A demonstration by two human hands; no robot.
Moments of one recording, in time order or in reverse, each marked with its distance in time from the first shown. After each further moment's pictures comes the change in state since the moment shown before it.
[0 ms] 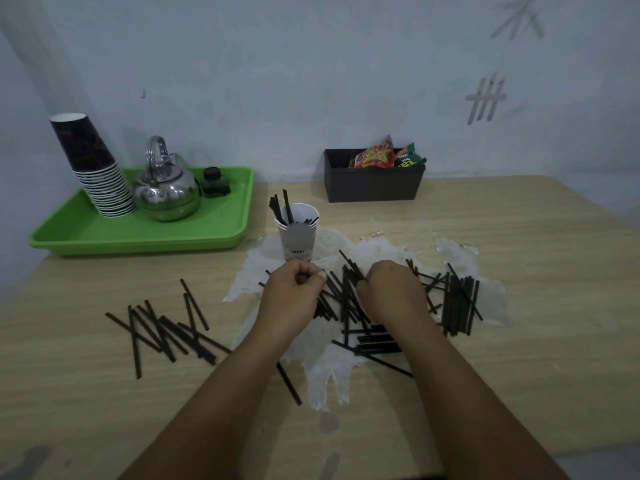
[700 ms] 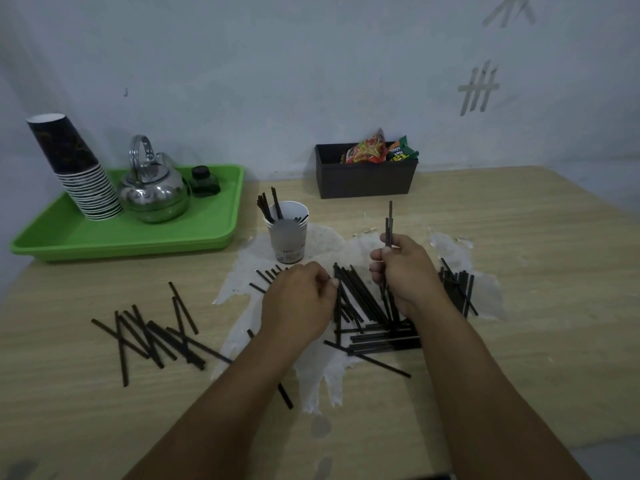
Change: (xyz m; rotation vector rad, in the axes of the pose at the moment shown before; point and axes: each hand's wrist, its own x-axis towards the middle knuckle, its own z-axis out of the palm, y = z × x) left_hand 0.003 -0.005 0.019 0.702 0.060 0.419; right_hand 0.022 0.023 -0.008 1.249 -0.005 0.262
